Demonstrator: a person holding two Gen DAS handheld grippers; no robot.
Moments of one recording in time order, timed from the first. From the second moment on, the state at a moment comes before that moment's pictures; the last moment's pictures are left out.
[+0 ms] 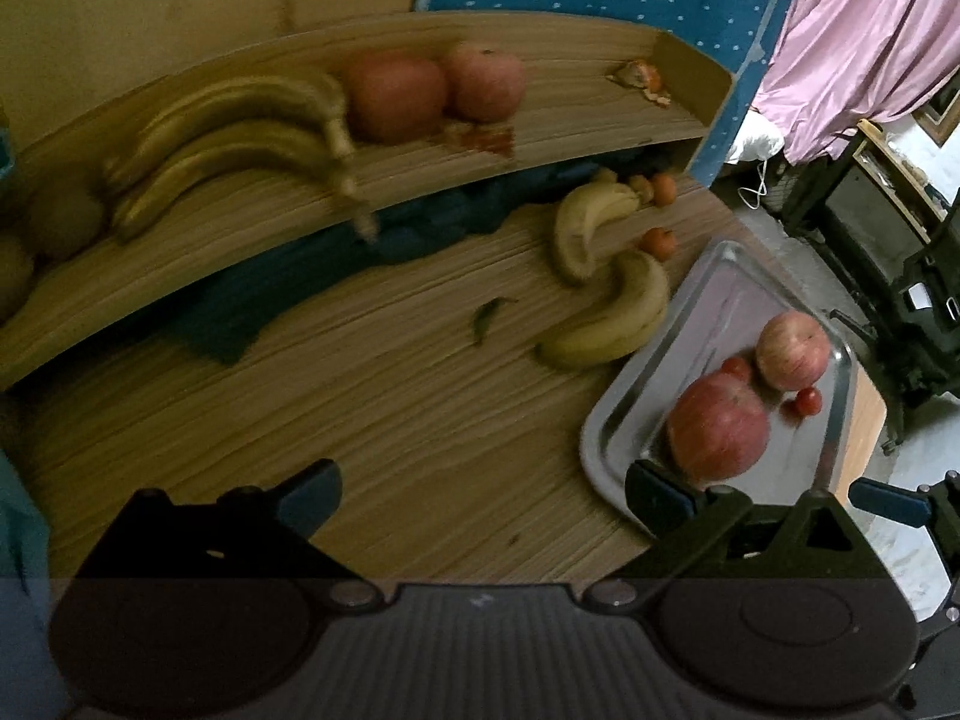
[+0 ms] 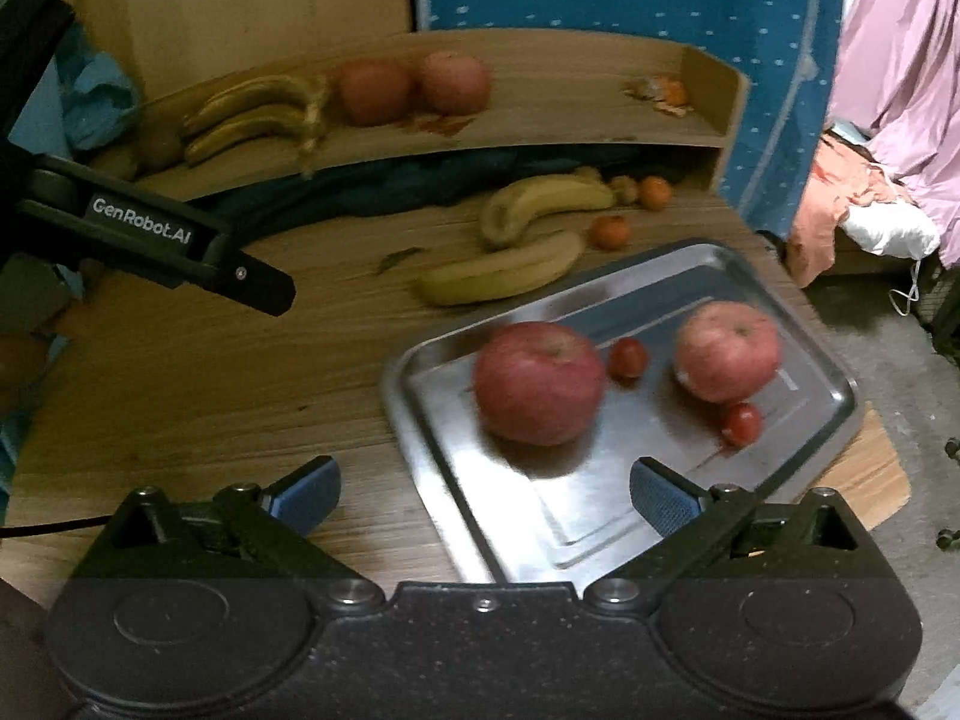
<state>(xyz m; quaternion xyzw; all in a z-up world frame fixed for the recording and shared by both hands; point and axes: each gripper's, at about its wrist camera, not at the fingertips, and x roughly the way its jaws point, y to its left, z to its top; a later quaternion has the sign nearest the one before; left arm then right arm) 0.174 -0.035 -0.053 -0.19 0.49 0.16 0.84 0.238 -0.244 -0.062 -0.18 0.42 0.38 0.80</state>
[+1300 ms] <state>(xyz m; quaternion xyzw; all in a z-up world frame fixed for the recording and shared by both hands) 0.171 0.013 -0.069 -0.25 0.47 0.25 0.81 0.274 -0.183 -0.070 -0.25 0.38 0.44 0.77</state>
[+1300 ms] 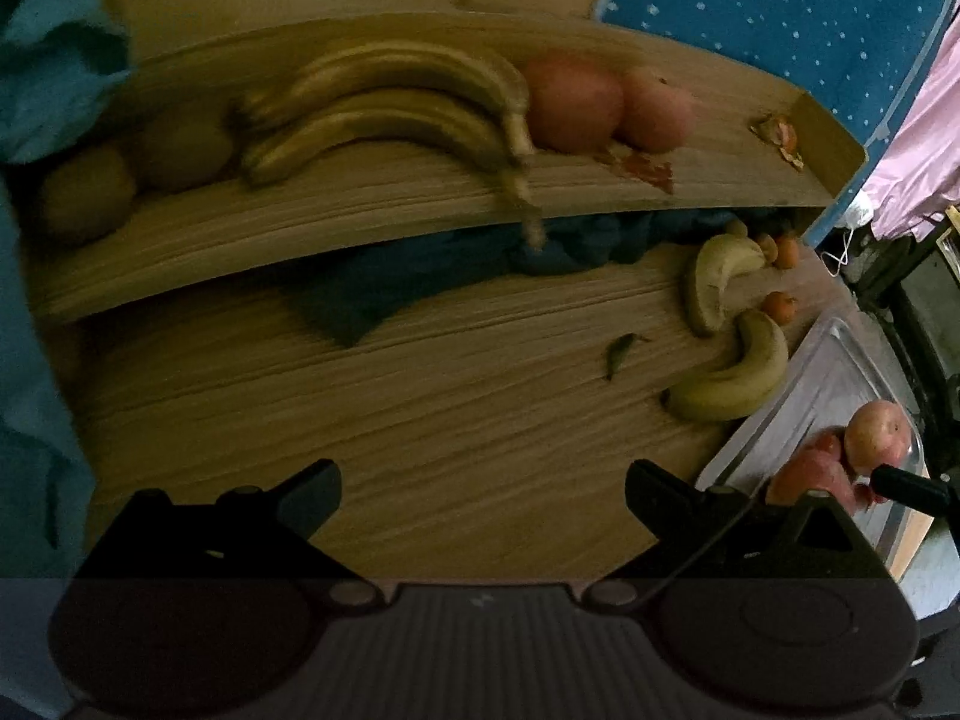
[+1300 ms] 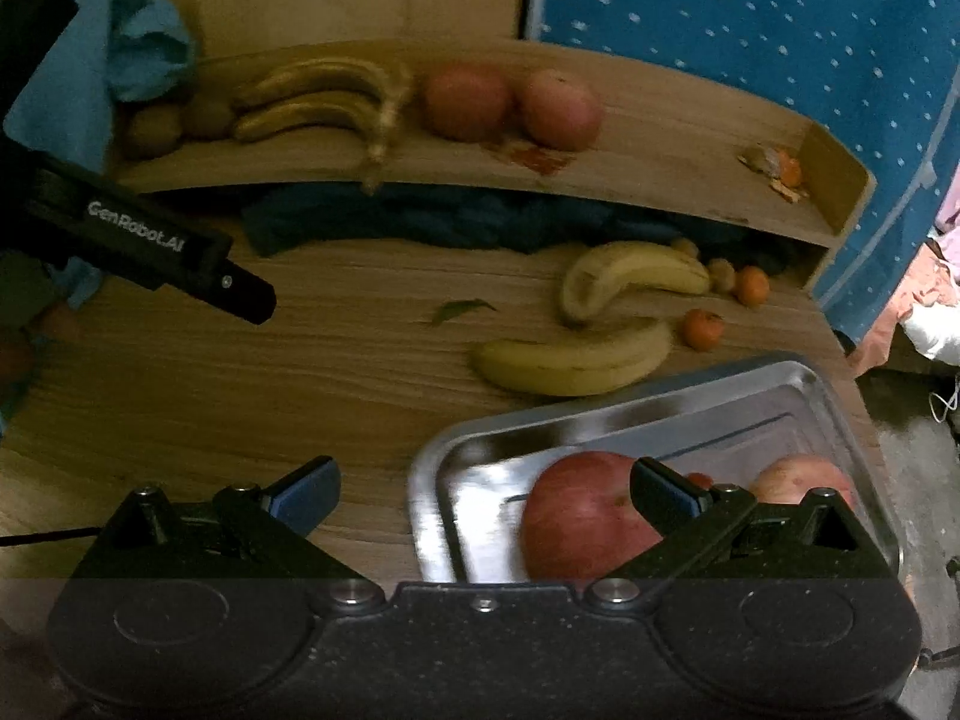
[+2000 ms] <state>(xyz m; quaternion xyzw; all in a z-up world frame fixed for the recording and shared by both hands) 0.334 -0.054 -0.088 -0.13 0.54 0.12 0.82 0.467 -0.199 -0.085 -0.19 0.40 0.37 0.82</state>
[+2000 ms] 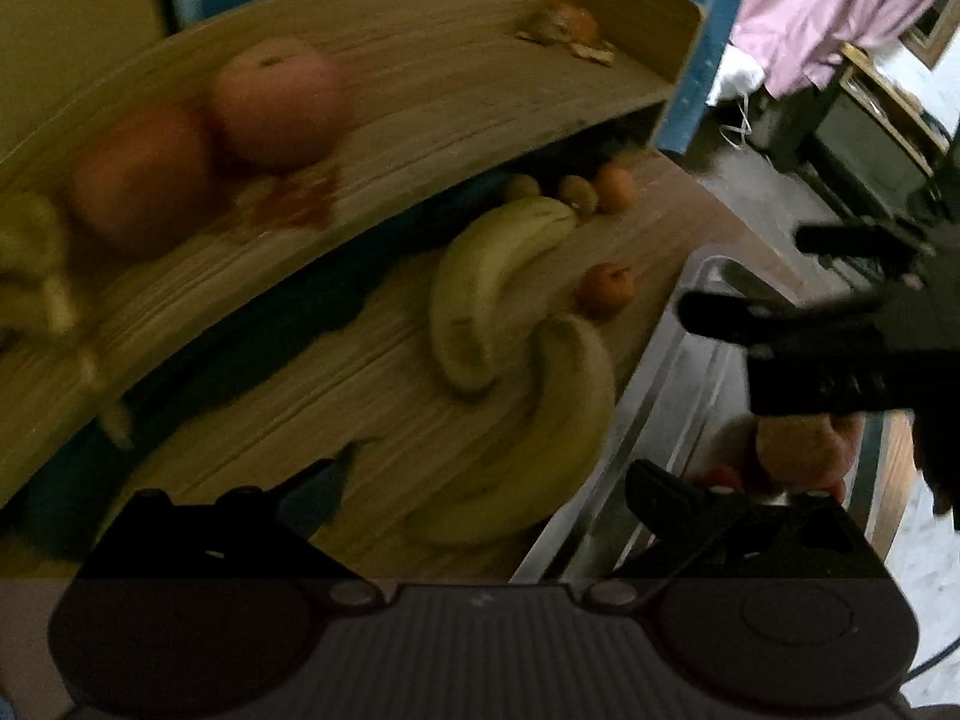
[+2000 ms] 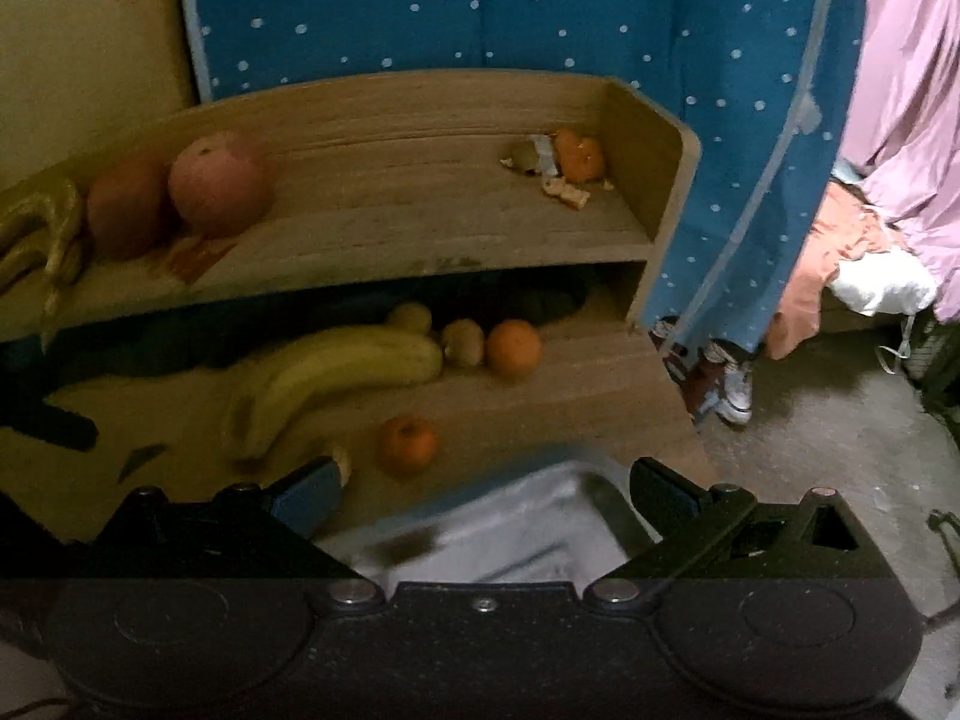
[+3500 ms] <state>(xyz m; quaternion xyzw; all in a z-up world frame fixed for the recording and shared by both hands) 0.369 -0.054 -0.112 -0.15 0.58 0.09 0.80 0.490 -0.151 -0.132 -0.20 0.45 0.42 0.76</state>
